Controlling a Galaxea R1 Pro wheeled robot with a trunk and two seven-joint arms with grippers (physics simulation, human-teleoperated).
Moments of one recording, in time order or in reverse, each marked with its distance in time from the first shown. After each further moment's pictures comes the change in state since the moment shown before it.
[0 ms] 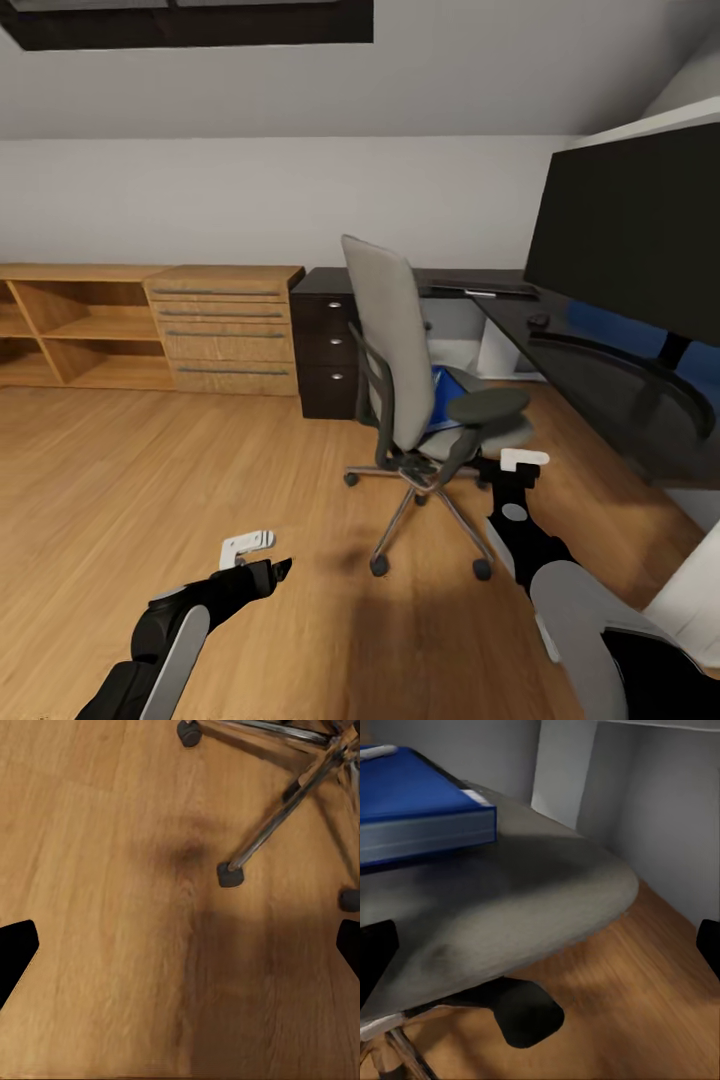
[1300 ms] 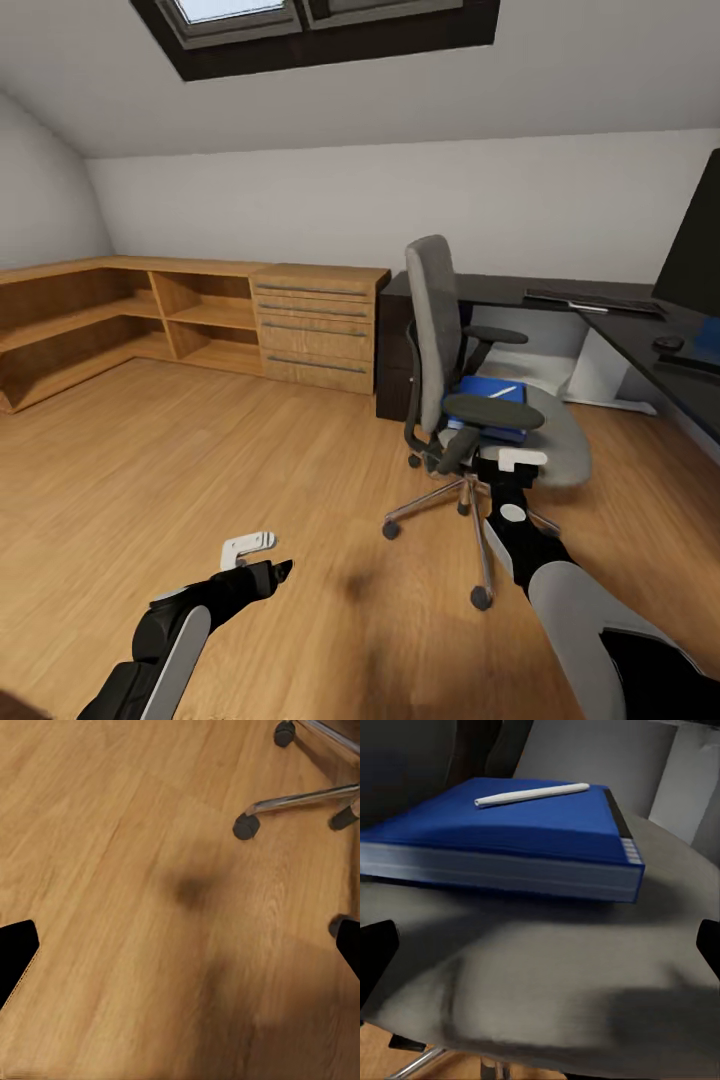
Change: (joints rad) left arm 0.000 -0.002 -0.002 0.006 -0.001 0.000 0.000; right arm 0.001 0.005 0.002 0.000 0.003 0.000 0.001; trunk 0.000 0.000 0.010
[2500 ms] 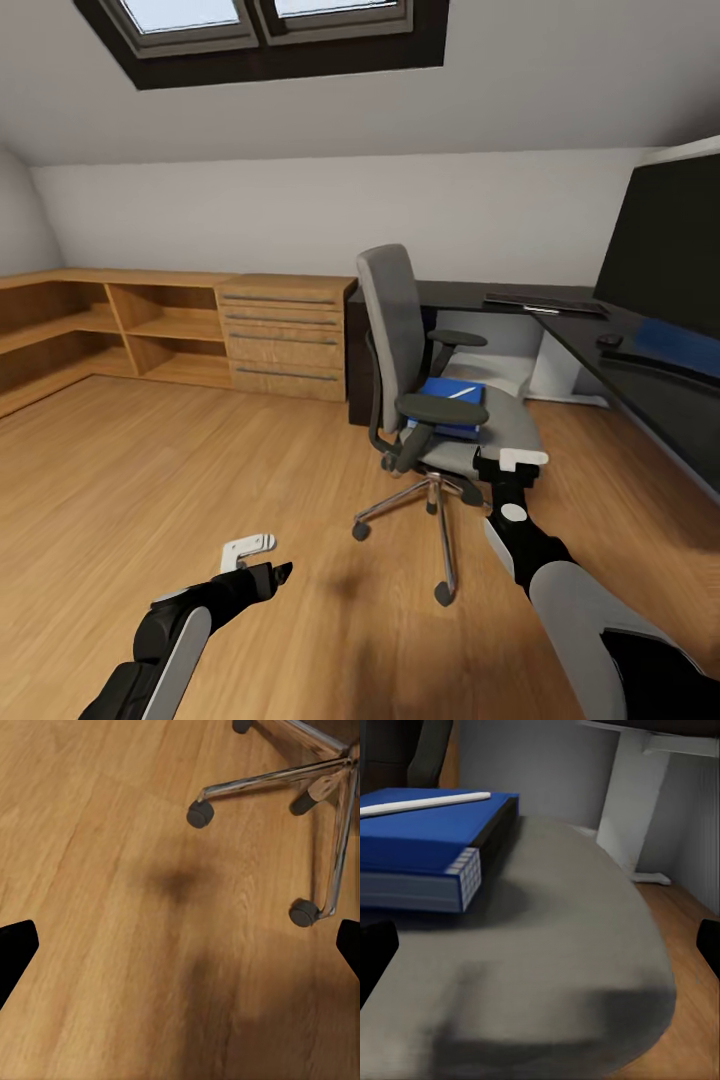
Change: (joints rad) left arm 0.000 0.000 0.000 0.012 0.000 -0.001 -0.001; right arm 0.000 -0.003 0.000 -0.003 -0.005 0.001 0.000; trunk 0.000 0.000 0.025
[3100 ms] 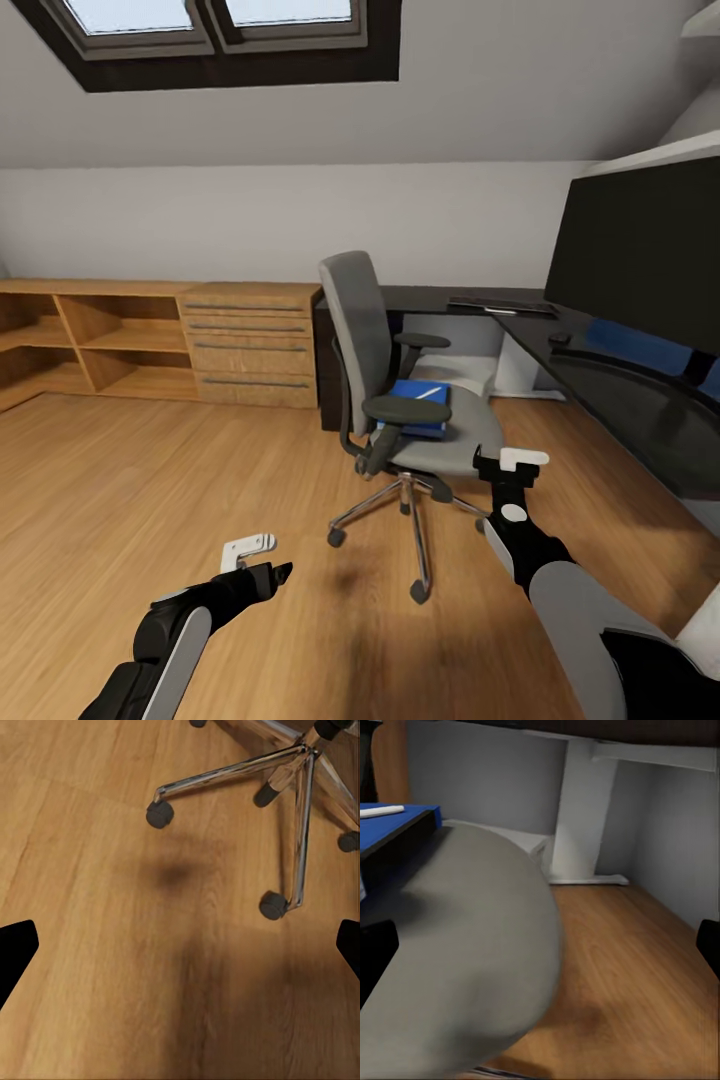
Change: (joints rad) left arm 0.000 0.000 0.000 0.000 -0.002 0.000 -0.001; right arm 0.000 0.001 -0.002 0.001 -0.004 -0.019 -0.001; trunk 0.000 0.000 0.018
